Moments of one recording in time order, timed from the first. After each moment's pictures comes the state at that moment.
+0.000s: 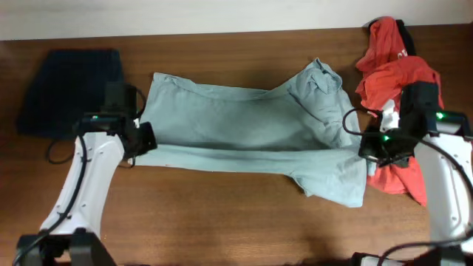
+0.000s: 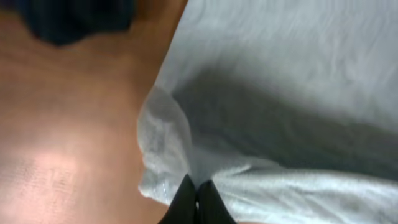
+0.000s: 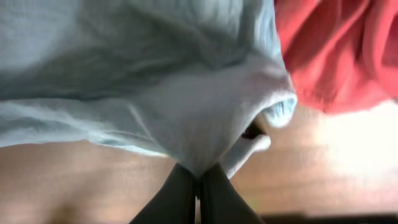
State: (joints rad) left arm -0.02 1.57 1.21 -0.94 -0.10 -0.27; right arm -0.23 1.45 1.25 -1.20 -0.18 0.13
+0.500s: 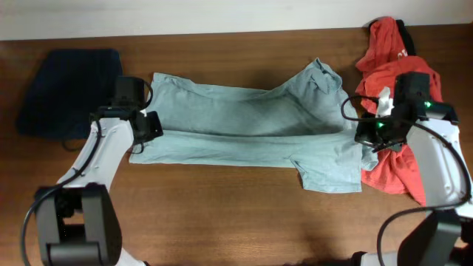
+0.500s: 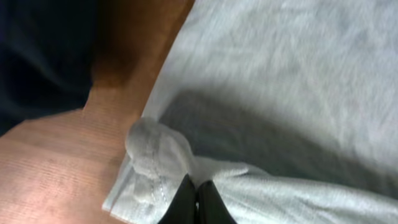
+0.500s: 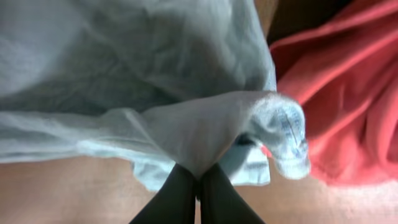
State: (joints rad) left arm -0.02 1.76 1.21 -0.68 -0.10 -0.27; right arm -0.22 1.57 1.25 -1.00 -0.18 0.13
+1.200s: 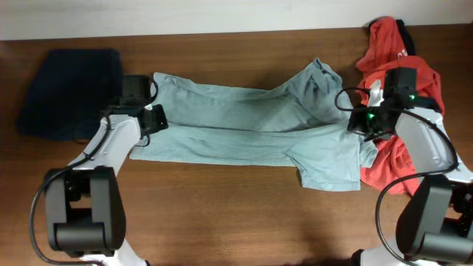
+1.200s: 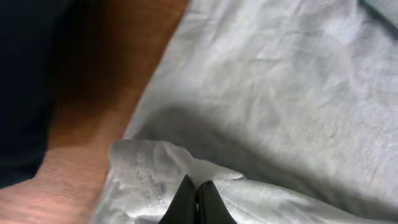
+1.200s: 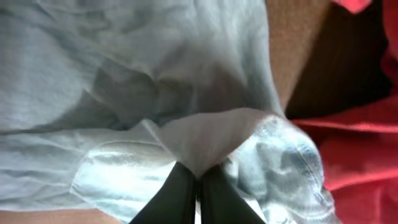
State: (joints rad) left arm -0.04 1.86 1.21 -0.48 -0.10 -0.27; right arm -0.20 1.73 1.25 -0.78 -0.19 0.13
